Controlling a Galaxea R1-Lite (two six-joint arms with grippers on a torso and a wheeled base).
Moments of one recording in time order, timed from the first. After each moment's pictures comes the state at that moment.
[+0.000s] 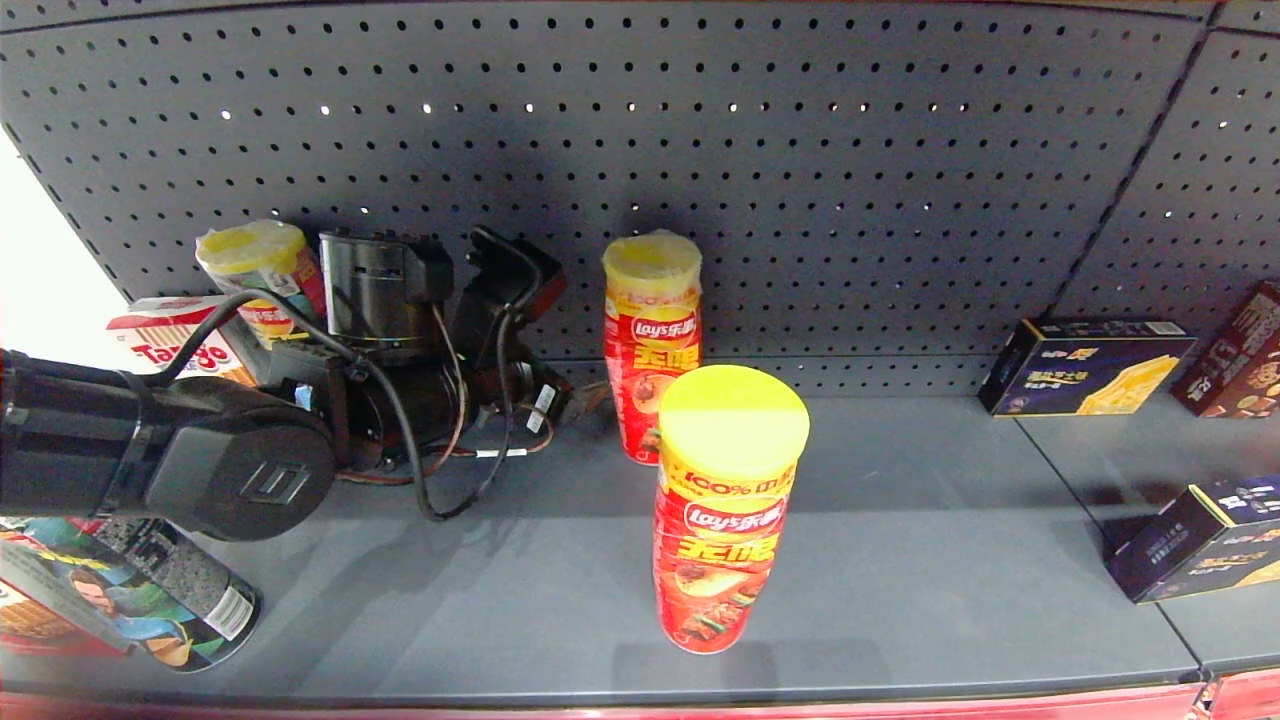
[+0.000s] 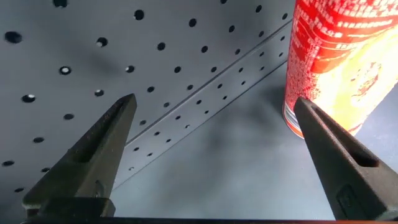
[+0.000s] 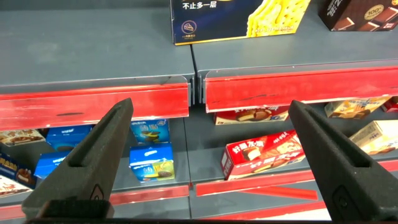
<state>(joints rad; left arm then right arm) -0.44 1.82 -1.07 -0.50 0.03 0.36 -0.08 0.08 0.00 0.00 -0.05 -0.02</state>
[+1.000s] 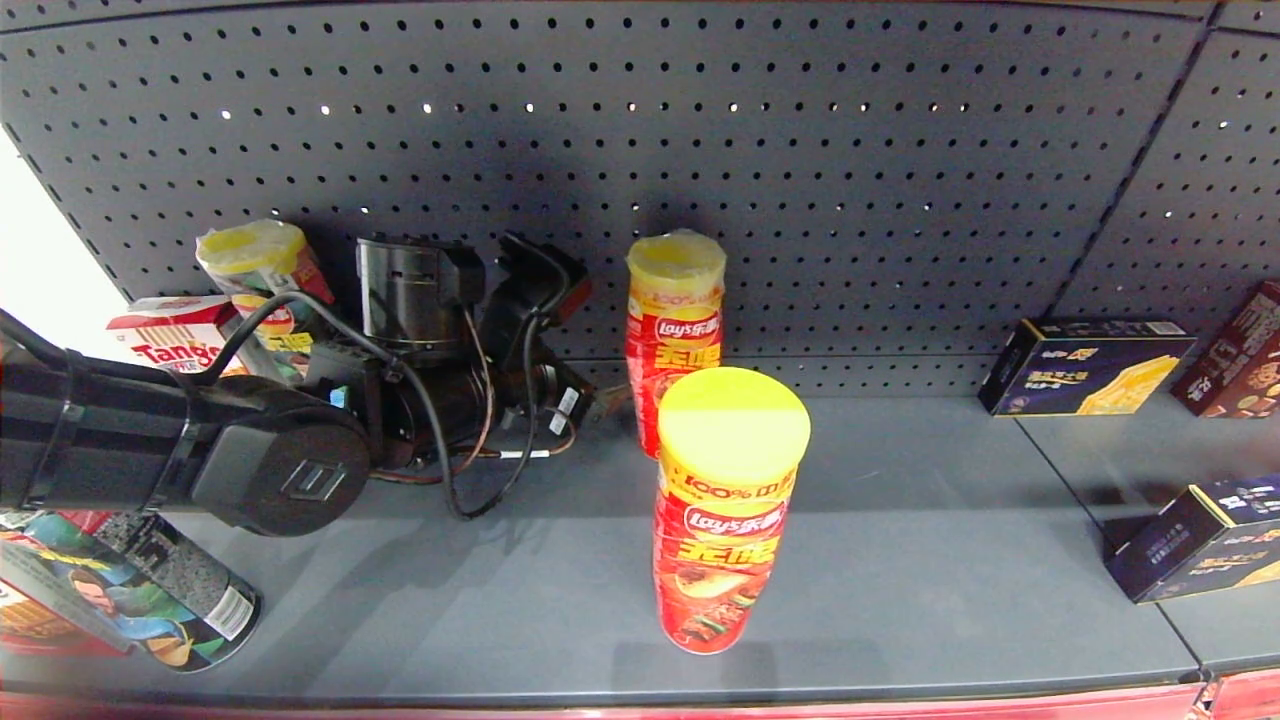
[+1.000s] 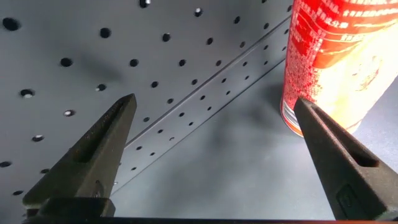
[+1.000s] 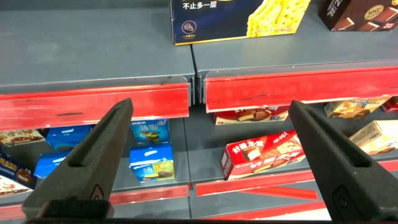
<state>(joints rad) -0.47 1.86 -1.10 -0.50 0.03 0.36 -0.08 0.08 0.00 0.00 -0.05 -0.02</state>
